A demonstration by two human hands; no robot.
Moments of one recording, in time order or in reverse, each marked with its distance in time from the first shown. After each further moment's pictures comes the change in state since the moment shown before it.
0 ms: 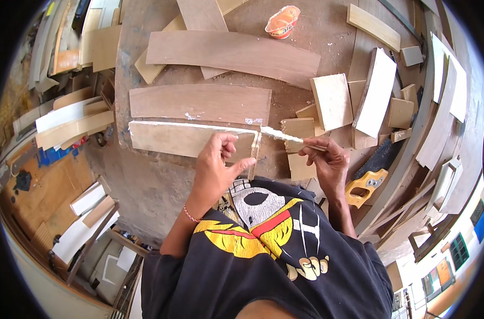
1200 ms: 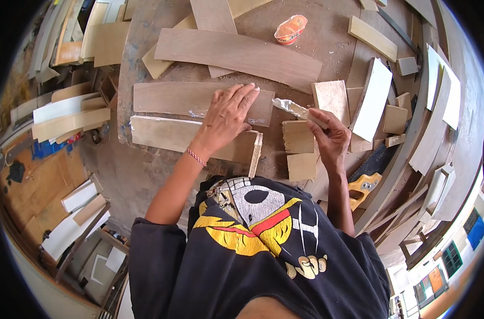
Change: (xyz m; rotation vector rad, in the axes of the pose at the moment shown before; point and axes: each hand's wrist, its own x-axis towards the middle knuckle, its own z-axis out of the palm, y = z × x) left_hand 0.084 -0.027 0.002 0.759 -0.105 0.619; right_hand 0.048 0.010 -0.002 -0.239 0.114 -0.174
